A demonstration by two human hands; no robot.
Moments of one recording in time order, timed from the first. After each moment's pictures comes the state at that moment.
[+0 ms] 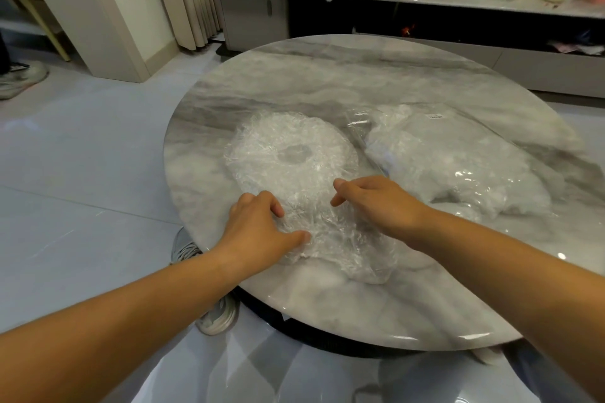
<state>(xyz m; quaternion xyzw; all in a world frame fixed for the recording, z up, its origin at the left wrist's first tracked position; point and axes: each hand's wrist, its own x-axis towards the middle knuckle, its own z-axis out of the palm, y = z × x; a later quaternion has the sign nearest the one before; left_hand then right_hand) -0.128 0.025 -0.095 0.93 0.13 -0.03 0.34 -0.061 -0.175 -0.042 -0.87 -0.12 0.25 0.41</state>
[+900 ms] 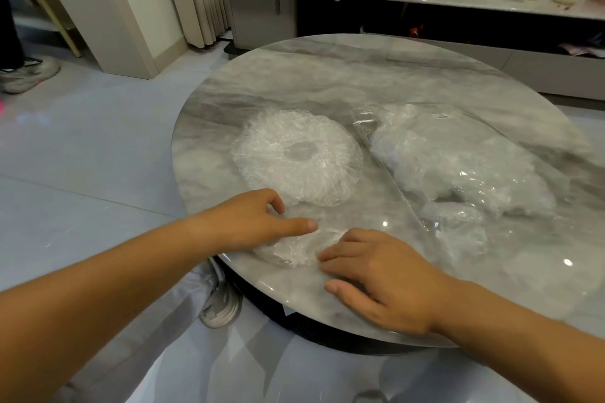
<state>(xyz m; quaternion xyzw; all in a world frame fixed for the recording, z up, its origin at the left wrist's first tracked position) -0.130 0.044 -0.048 0.91 0.10 -0.21 0.33 -0.120 -0.201 -0.078 -0.85 -0.51 0.09 0.12</state>
